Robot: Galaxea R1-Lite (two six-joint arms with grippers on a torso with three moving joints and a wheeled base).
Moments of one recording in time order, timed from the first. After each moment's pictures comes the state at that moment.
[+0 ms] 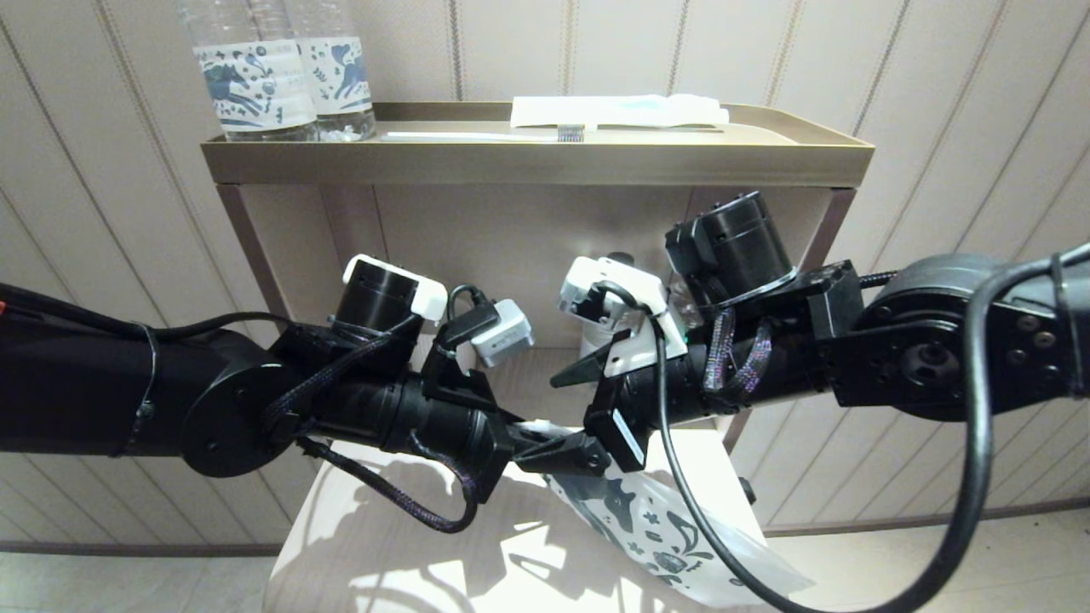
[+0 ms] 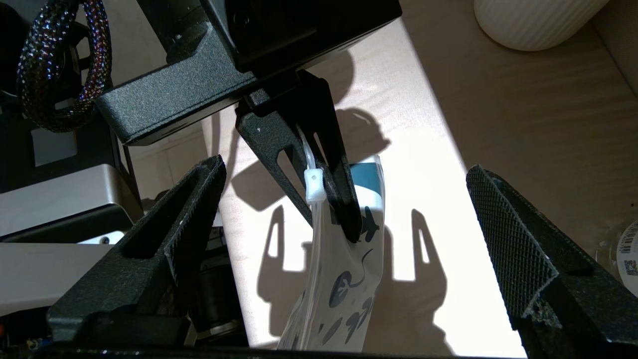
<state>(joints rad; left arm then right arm) -0.65 1.82 -1.07 -0.14 -0.66 0.25 0.66 1.79 -1.33 0.10 0.47 -0.30</state>
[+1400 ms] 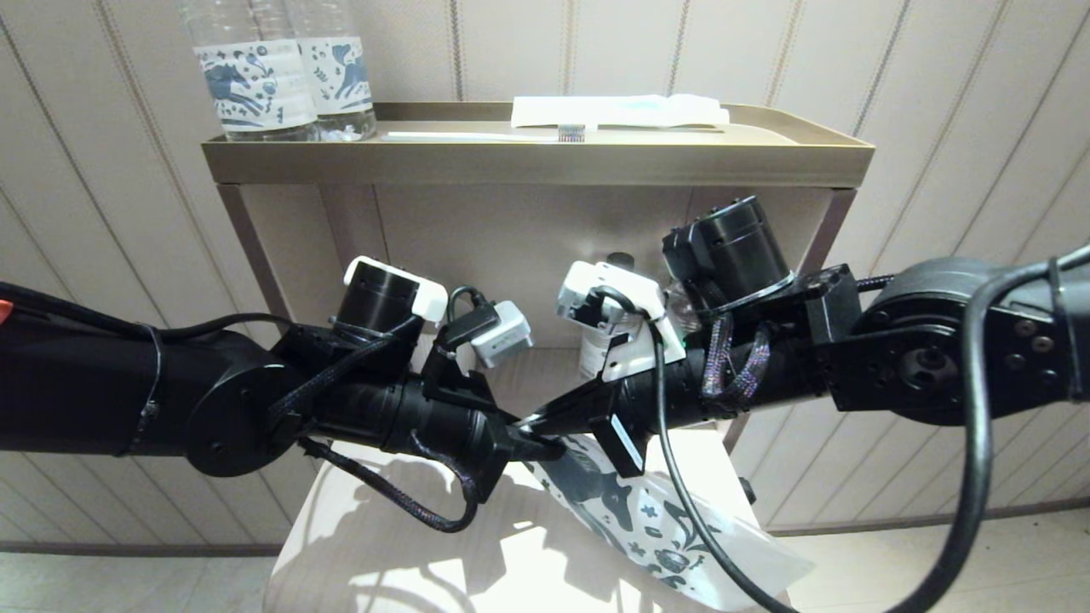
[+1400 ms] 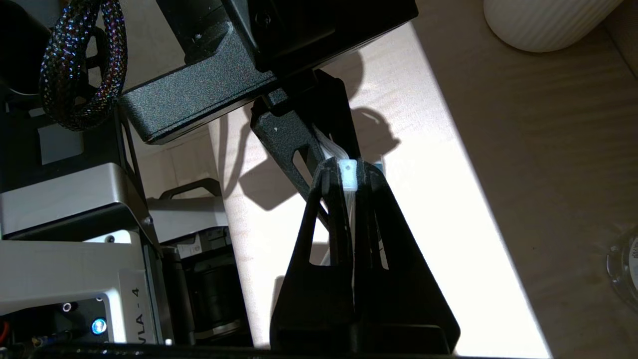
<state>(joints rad) -0.65 1.83 -1.06 -0.15 -0.66 0.25 0.66 1.79 -1.32 0.10 0.47 -0.30</state>
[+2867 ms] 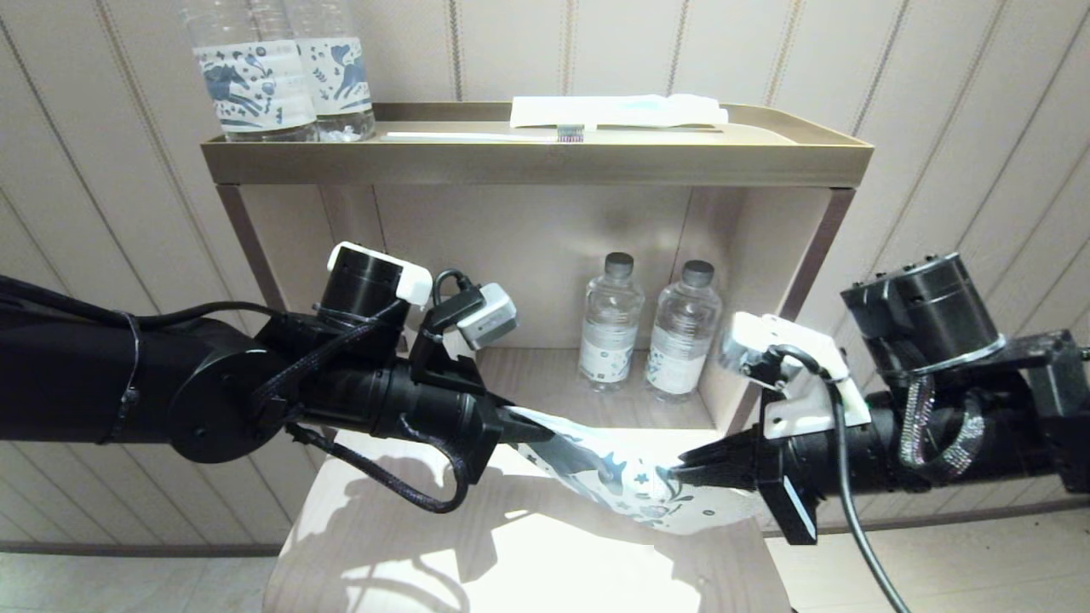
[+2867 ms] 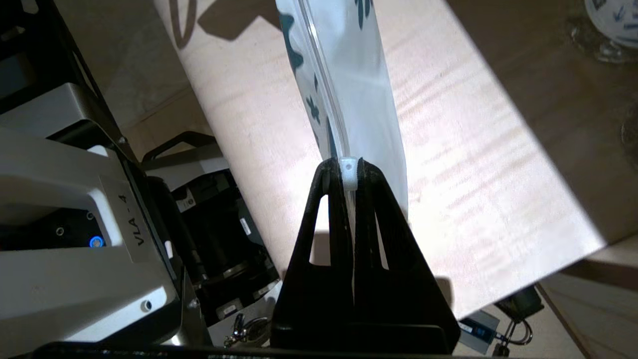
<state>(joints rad) -0.61 1.81 -1.08 -0.14 -0.66 0.24 0.45 1.50 -0.93 0.11 0.47 -0.34</state>
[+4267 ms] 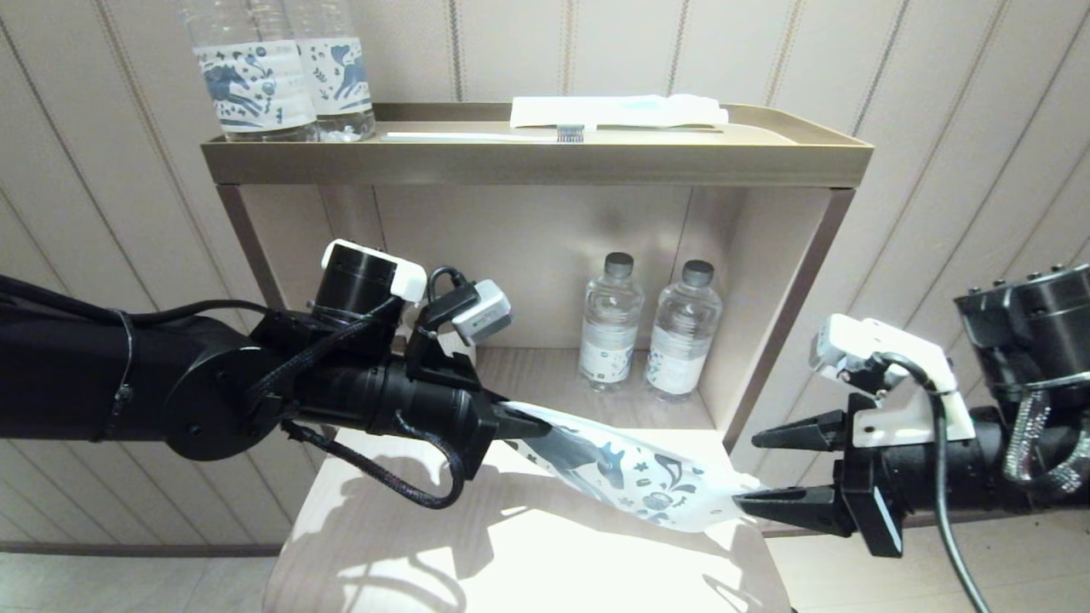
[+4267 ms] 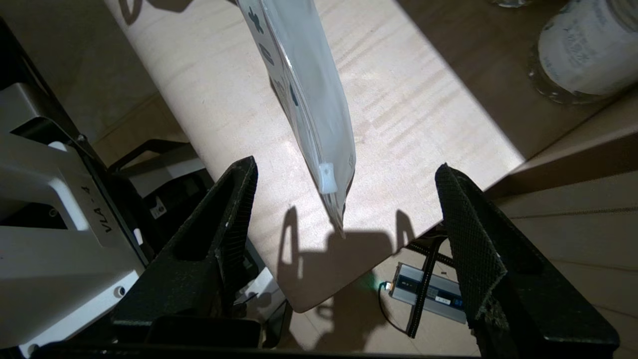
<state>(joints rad) -0.61 1.81 -1.08 -0.14 -0.65 0.24 0.30 1.37 -0.83 0.11 0.48 -0.38</state>
